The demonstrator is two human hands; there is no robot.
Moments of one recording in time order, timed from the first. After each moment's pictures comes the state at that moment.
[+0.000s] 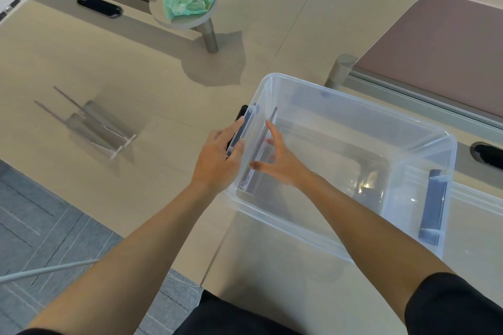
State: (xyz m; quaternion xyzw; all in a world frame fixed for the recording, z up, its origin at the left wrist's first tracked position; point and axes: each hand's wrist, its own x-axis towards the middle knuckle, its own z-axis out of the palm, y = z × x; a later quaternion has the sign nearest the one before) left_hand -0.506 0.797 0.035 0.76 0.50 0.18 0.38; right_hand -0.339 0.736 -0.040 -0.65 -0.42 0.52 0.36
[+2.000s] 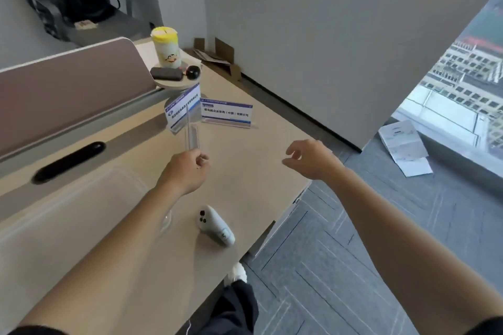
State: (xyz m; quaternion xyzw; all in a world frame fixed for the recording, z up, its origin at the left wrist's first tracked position) left_hand -0.104 0.149 0.103 0.94 -0.05 -0.08 0.34; right_hand -0.141 -0.148 0.151 -0.98 0.06 0.11 0.18
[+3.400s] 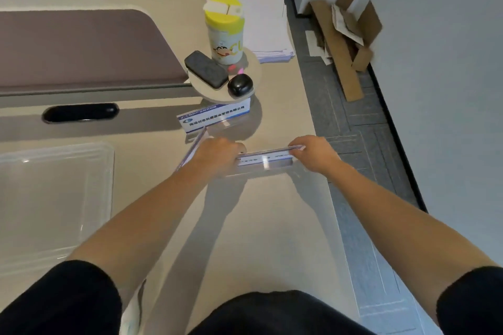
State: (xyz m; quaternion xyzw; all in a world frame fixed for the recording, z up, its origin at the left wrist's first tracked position) left_hand 0.203 0.055 0.028 0.98 0.02 -0.18 0.05; right_hand 0.331 -0.170 0.016 -0.92 -0.20 0.29 0.18
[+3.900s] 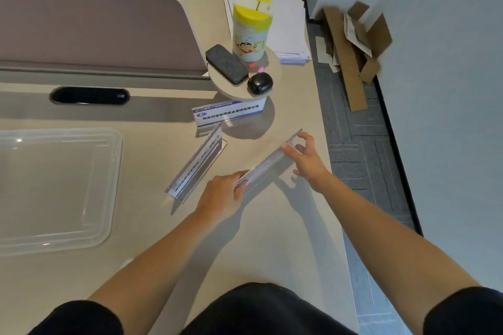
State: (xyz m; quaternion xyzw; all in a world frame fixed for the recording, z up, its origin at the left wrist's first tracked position) left_hand 0.112 0.024 -0.016 0.92 0.18 -0.06 0.35; right_hand 0.292 -0.132 0.001 -0.77 0.01 0.38 0.51
